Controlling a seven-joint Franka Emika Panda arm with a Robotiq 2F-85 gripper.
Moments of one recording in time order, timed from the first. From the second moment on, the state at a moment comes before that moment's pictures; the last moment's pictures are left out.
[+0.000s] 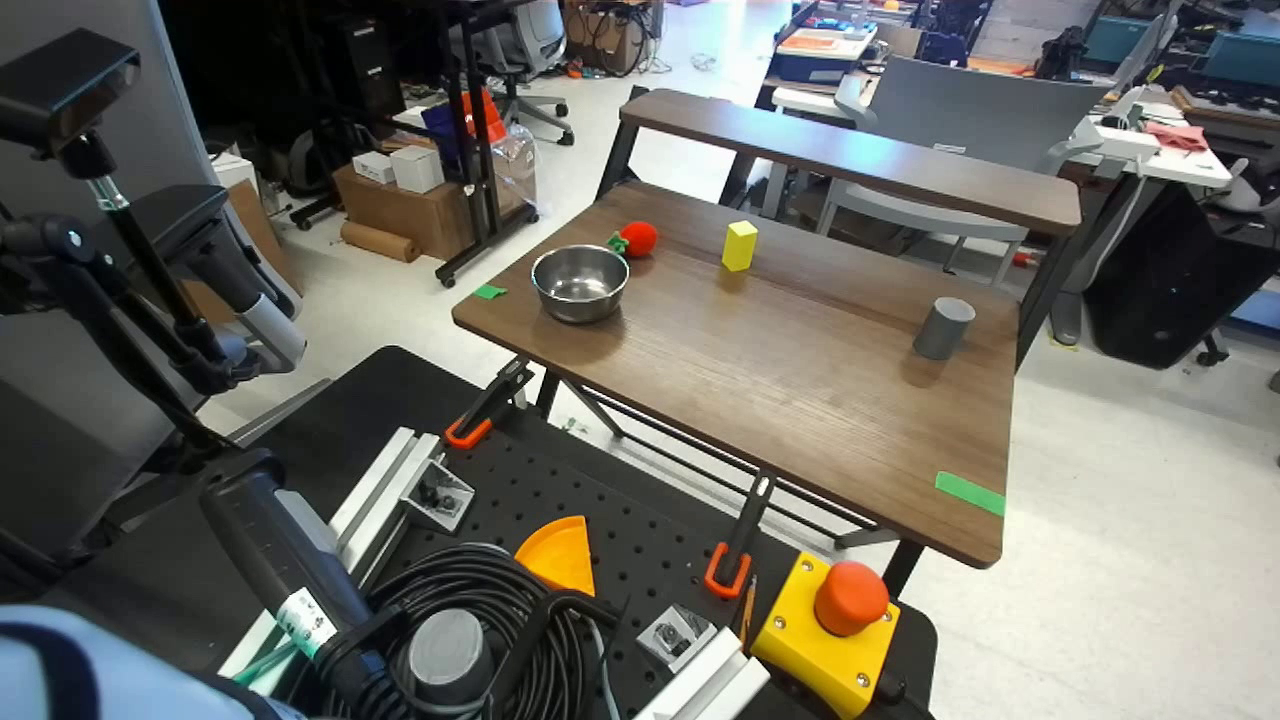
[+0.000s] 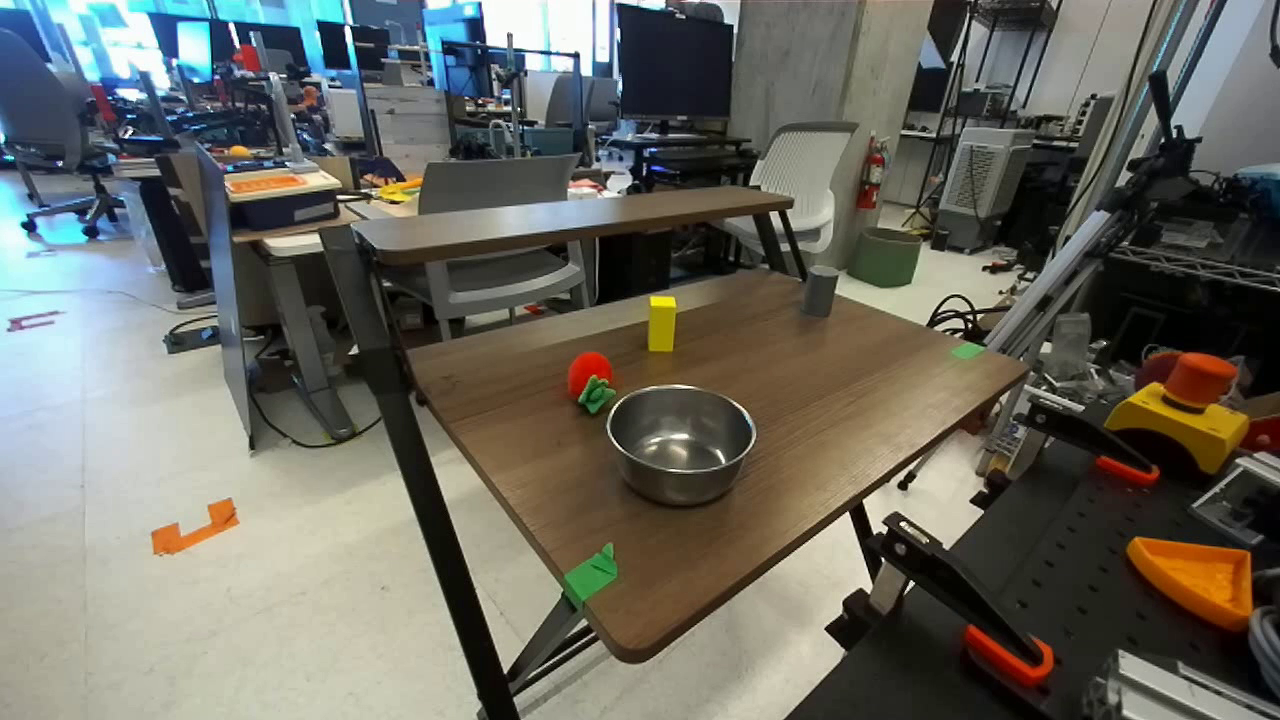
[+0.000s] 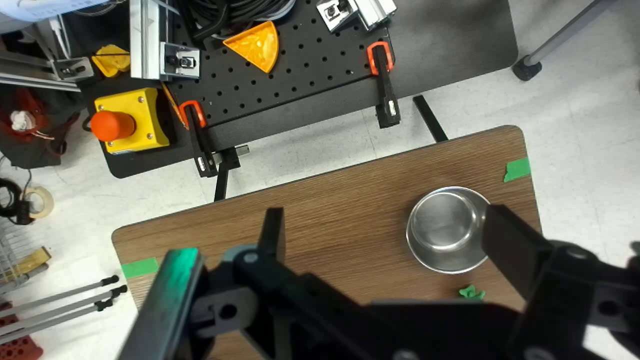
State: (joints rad) arm 0.01 -0.36 0.18 -2.30 0.05 1.76 0.40
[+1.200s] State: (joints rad) arm 0.03 0.12 0.16 -2.30 -0.10 2.23 0.43
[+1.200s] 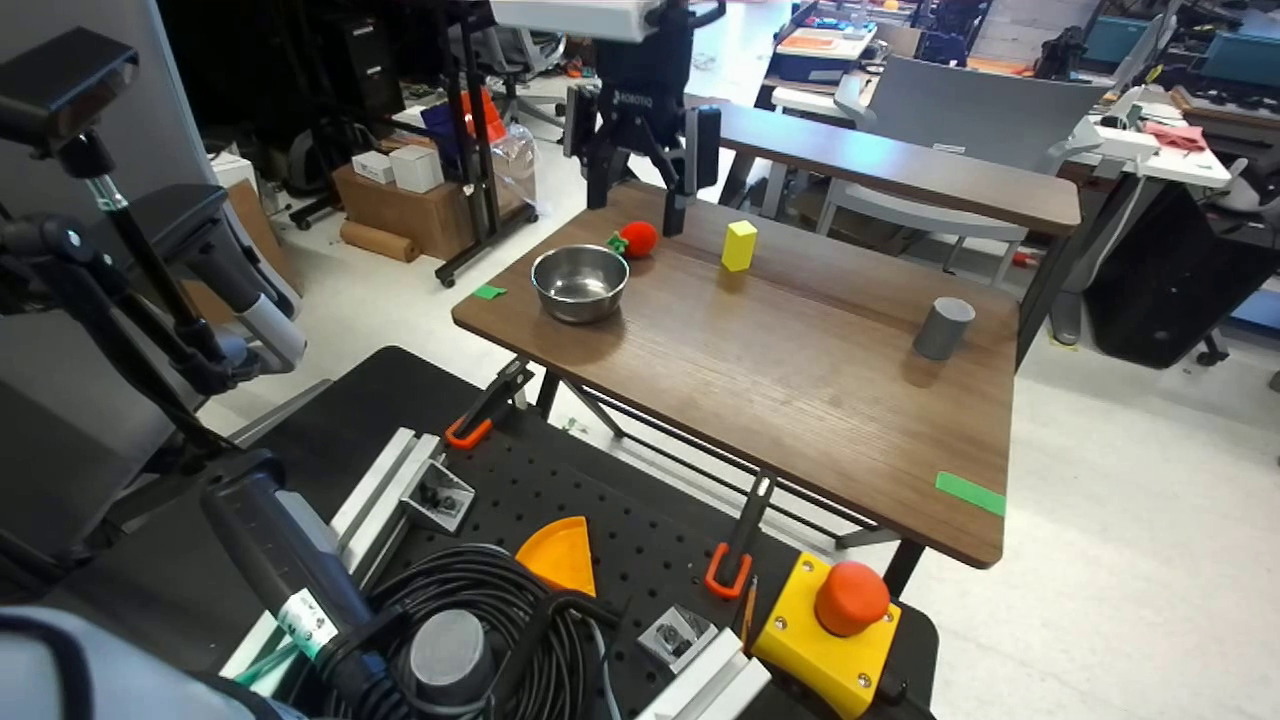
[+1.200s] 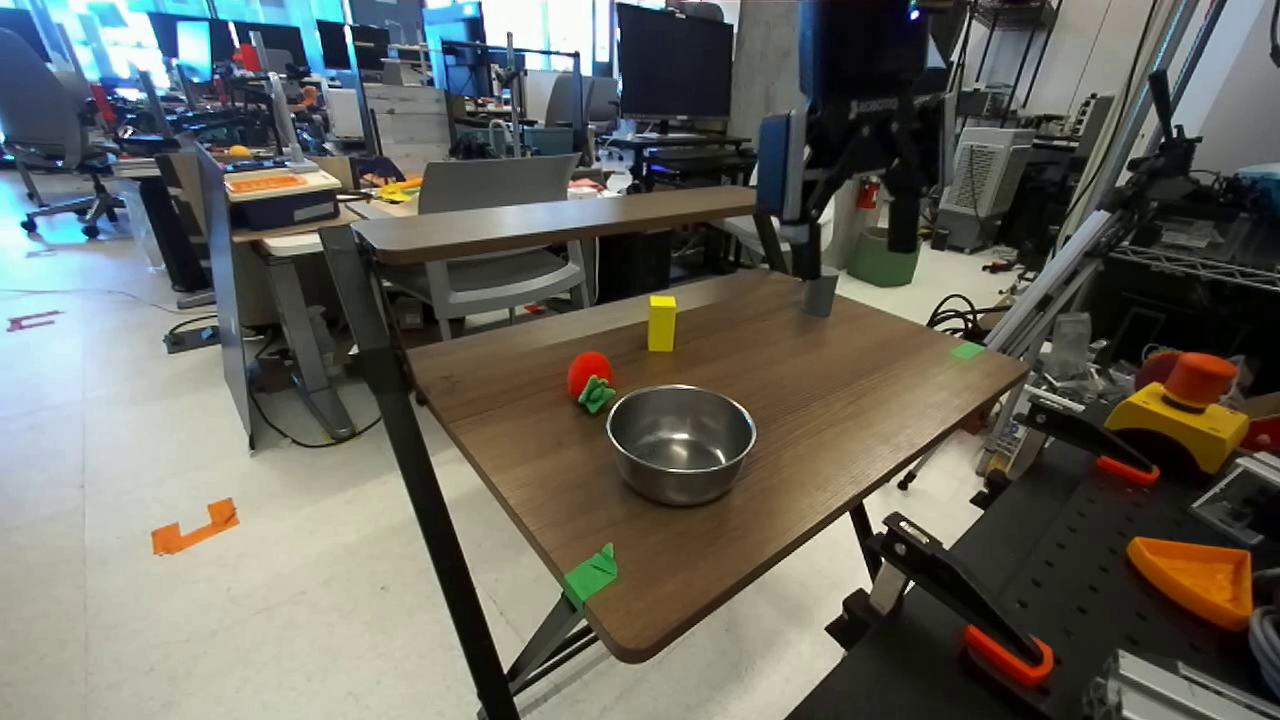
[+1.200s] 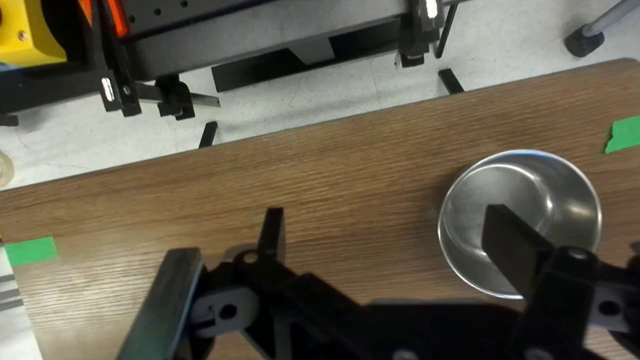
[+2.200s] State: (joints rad) arm 0.20 0.58 0.08 -1.97 -0.13 2.27 0.45
